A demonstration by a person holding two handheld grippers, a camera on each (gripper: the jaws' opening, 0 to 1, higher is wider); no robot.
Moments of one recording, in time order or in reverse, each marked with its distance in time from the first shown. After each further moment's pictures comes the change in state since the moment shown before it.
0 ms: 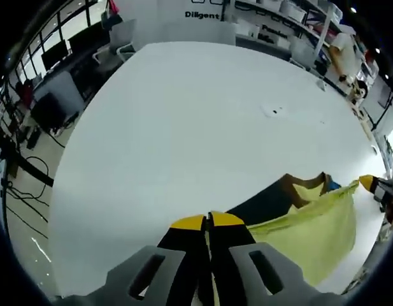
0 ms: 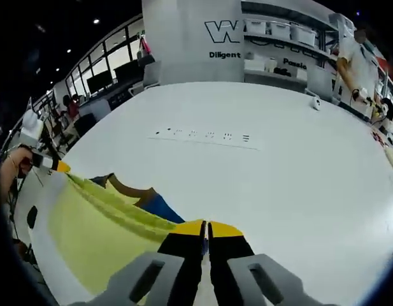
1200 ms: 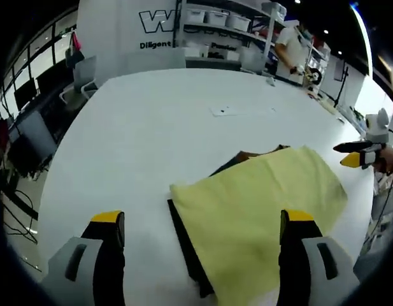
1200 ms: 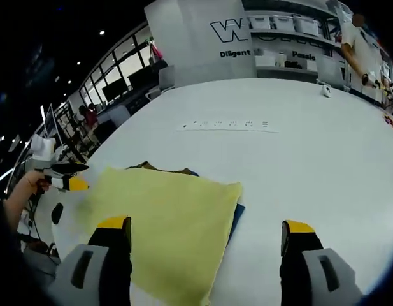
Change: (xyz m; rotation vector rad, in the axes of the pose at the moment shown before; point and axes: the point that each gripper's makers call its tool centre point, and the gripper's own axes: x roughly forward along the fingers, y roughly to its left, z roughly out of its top) left arm -0.031 -0.021 -0.037 0.209 -0.168 -0.208; right arm -0.047 0.052 -0.043 0.077 0.010 0.213
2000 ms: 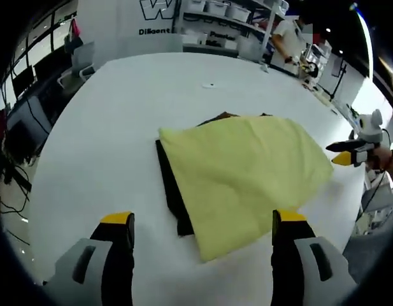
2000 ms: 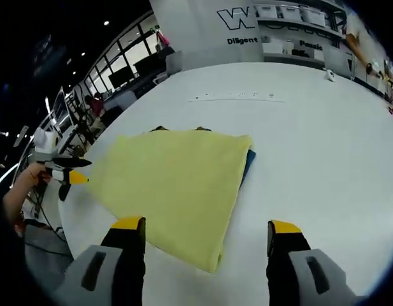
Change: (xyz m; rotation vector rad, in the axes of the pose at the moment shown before) left arm -0.038 -0.021 -0.077 -0.032 0.094 -0.047; right arm -0.023 0.011 -0.068 -0.009 0.101 0.044
